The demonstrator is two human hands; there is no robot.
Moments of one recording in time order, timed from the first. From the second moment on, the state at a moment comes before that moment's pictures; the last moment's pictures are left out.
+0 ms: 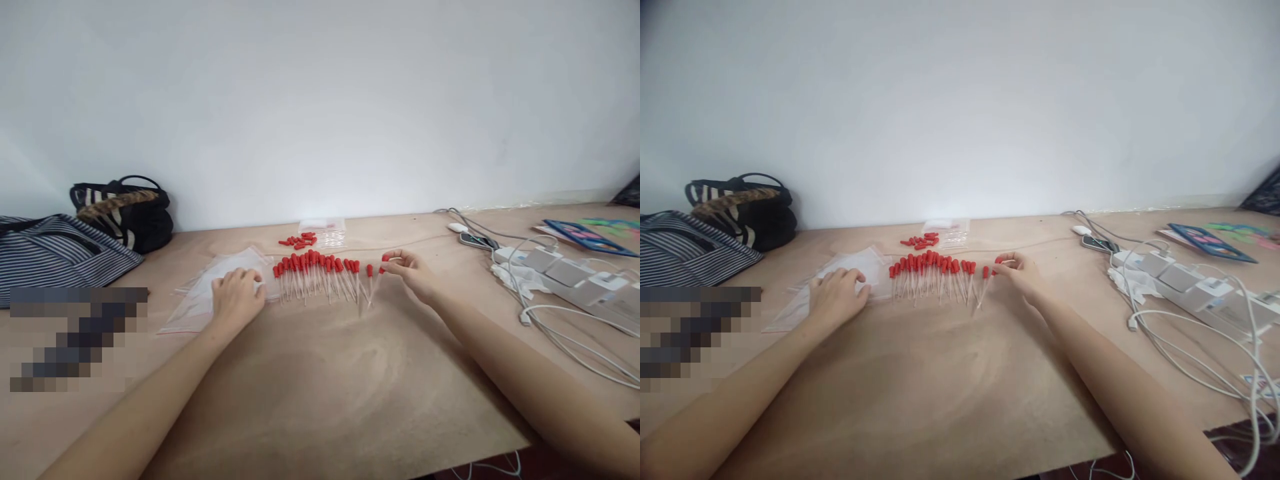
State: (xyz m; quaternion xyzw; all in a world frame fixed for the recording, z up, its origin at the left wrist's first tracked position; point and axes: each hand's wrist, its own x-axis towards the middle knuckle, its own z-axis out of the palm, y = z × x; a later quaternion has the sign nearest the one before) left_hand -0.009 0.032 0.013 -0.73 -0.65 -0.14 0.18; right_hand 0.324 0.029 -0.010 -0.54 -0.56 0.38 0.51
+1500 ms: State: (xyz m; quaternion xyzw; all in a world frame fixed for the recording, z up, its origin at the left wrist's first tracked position) left_hand -0.047 0.065 0.027 -0.63 -0.77 -0.03 0.06; right_hand 0.353 0.044 -0.020 -0.76 -0.62 -0.07 0.19
